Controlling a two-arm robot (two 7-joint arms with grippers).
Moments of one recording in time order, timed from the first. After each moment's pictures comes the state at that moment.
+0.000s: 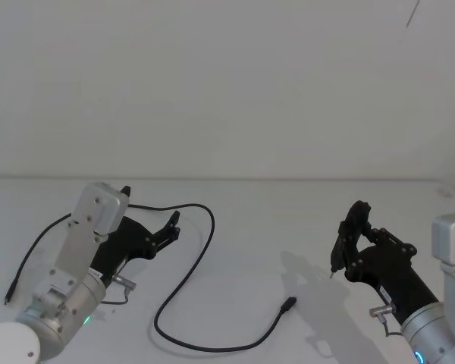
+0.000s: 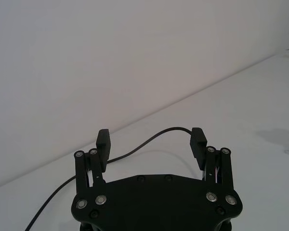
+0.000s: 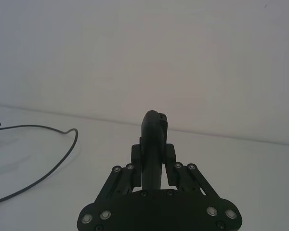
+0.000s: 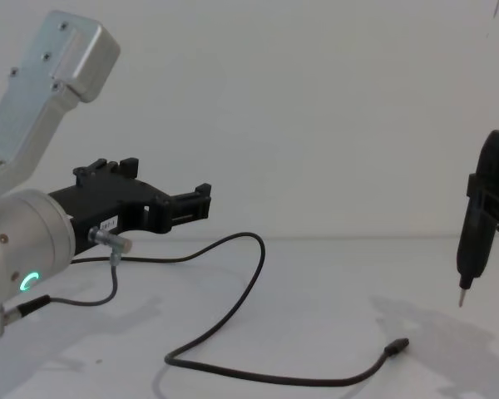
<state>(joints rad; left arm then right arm) -0.24 0.38 0.45 -1.63 -0.20 0.01 -0.01 -0.01 0.34 -0.23 -1.77 0.29 0.03 0.07</state>
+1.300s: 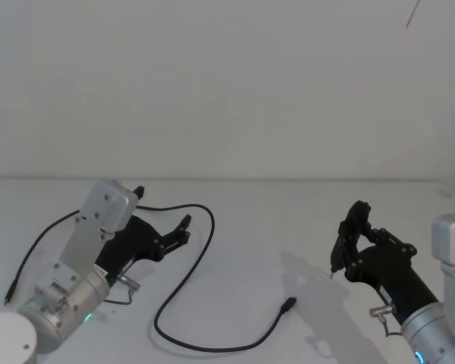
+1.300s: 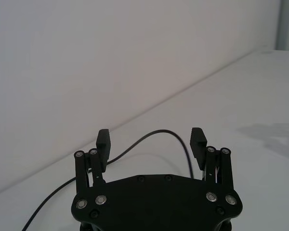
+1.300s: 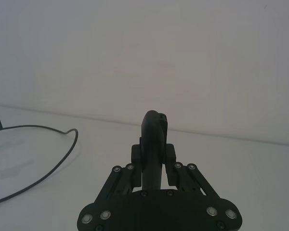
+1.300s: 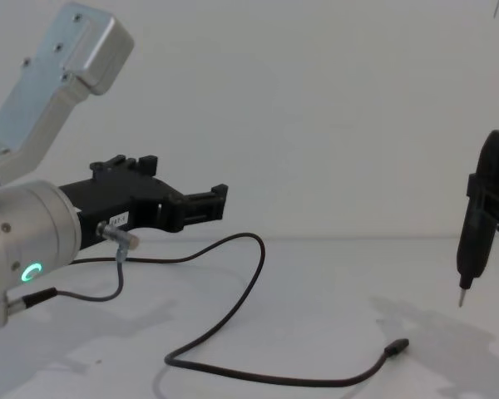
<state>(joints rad) -0.26 0.40 0.47 -1.64 -0.21 0.03 -0.09 -0.01 0.34 -0.23 -1.77 0.29 0.03 0.07</state>
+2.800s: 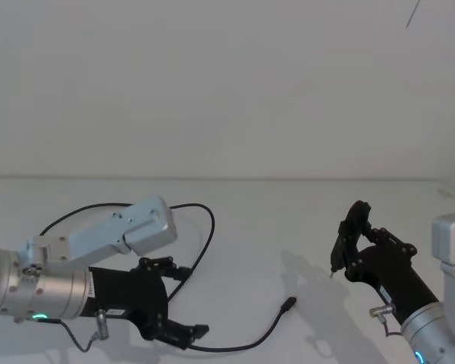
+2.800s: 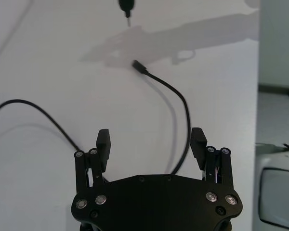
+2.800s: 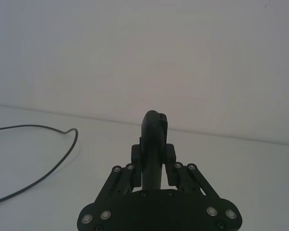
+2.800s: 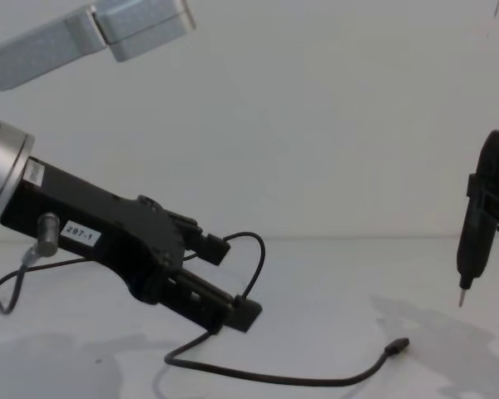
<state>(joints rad) -0.53 0.71 0.64 -1.78 -0.32 0.46 -0.81 -0.01 0.34 -0.23 -1.77 0.29 0.03 0.07</state>
